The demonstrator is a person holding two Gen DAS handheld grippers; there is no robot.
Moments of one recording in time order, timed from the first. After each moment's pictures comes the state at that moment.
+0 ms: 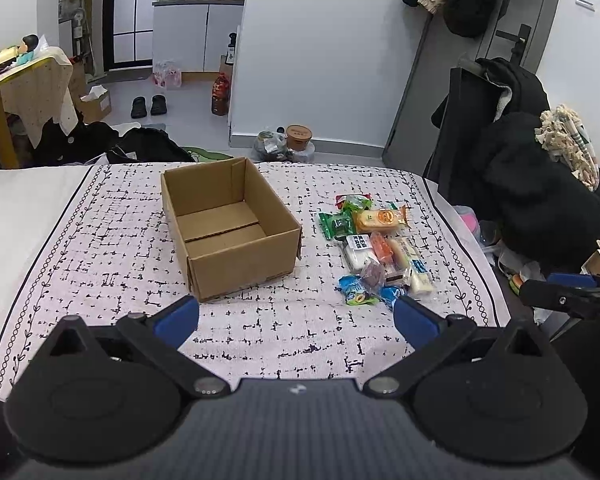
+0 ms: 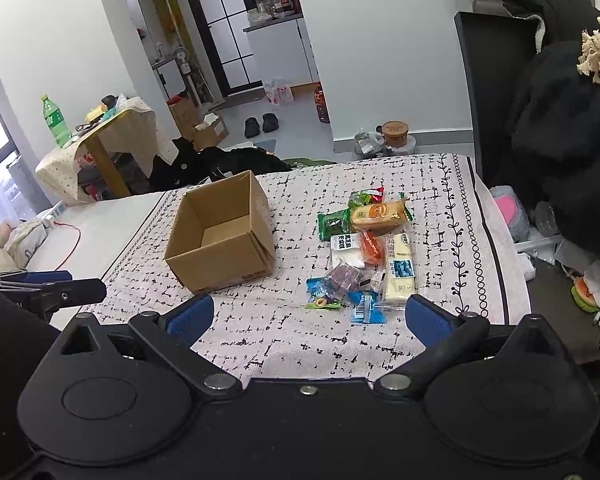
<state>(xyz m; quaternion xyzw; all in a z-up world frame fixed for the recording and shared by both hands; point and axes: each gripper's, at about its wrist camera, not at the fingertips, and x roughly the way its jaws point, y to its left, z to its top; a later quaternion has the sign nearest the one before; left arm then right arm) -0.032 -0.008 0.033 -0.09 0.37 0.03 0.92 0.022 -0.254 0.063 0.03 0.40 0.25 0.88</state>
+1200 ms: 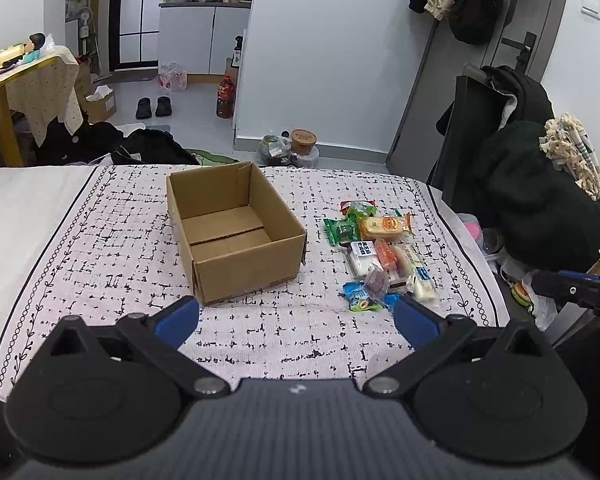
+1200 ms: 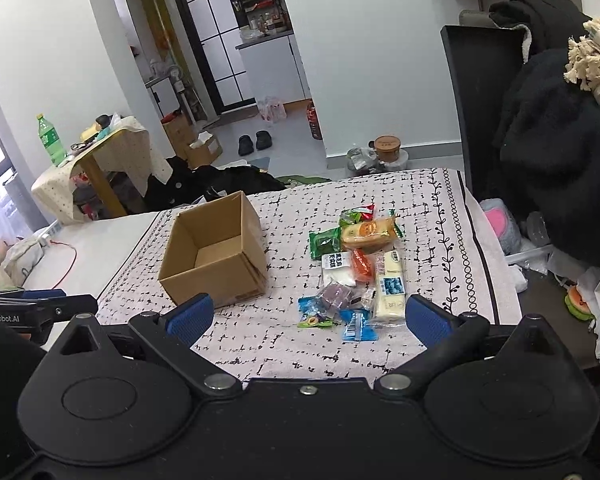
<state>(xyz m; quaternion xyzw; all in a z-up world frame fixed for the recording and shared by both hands) -0.030 -0.003 0.033 -0.10 0.37 0.04 0.92 0.031 -0.265 0.066 0.04 0.38 0.24 0.89</state>
